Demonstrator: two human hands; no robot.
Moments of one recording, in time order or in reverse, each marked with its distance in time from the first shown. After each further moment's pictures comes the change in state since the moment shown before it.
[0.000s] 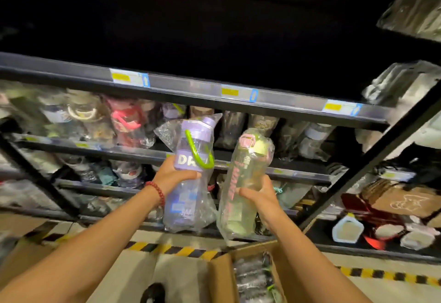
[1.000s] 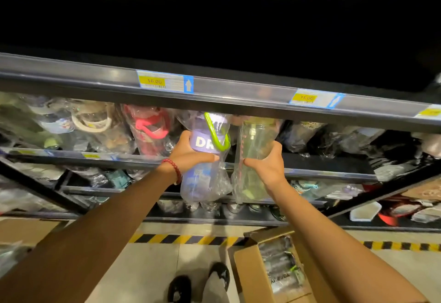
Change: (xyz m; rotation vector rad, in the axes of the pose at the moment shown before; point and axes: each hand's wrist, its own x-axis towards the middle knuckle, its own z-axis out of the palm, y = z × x) left_hand 0.146 -0.022 -0.115 0.060 -0.065 -0.097; right_hand 0.143 -0.038 0.139 -0.252 0.295 -0.001
